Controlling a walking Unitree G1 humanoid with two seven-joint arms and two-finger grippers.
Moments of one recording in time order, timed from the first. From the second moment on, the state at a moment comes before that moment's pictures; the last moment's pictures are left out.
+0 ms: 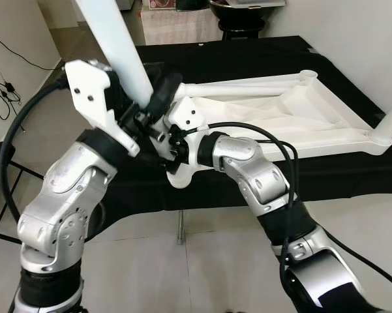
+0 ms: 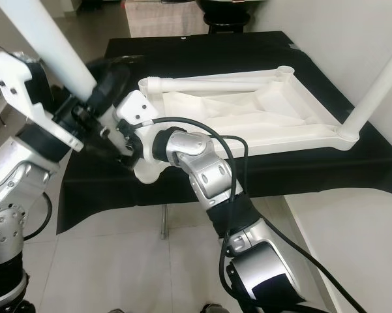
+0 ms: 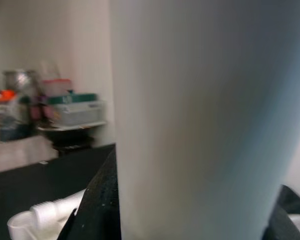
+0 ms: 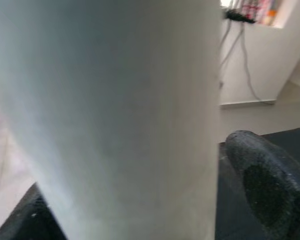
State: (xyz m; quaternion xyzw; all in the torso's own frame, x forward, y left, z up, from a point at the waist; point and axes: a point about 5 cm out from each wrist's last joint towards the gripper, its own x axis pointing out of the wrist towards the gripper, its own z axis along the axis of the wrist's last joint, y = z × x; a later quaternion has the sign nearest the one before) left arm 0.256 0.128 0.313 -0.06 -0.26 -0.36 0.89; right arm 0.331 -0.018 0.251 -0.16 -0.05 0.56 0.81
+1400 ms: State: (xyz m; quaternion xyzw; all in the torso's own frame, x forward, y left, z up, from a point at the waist) left arm 0.276 0.134 0.354 -0.14 -0.32 -0.39 0.85; right arm 0.336 -0.015 0.244 -0.14 -0.04 0.52 0.84
